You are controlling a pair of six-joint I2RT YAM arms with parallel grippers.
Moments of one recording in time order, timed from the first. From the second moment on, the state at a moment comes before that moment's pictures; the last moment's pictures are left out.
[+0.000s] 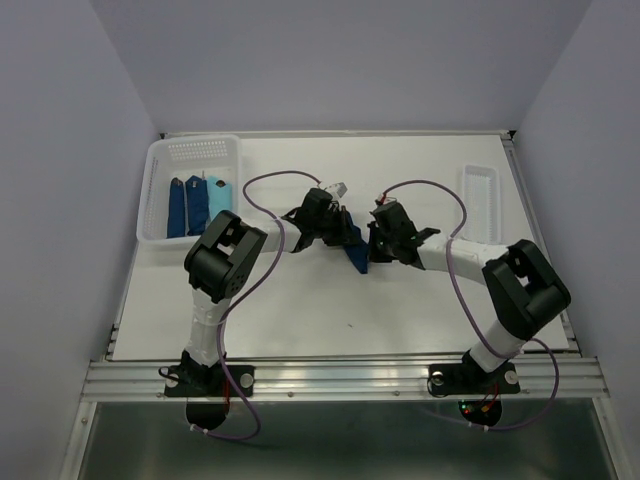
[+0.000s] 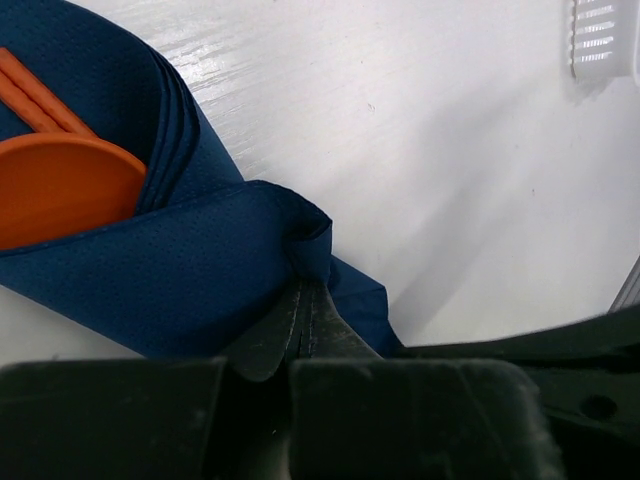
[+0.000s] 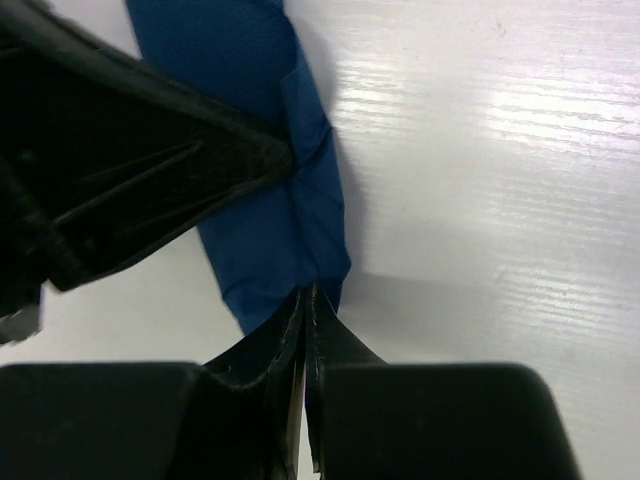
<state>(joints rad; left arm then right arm) -0.62 2.04 1.15 0.24 0.36 -0.64 0.59 1.66 0.90 -0.11 0.08 0.54</state>
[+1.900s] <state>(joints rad) -0.59 1.95 1.29 0.02 0.31 -0.52 0.64 1.66 0.82 0.04 0.02 0.65</state>
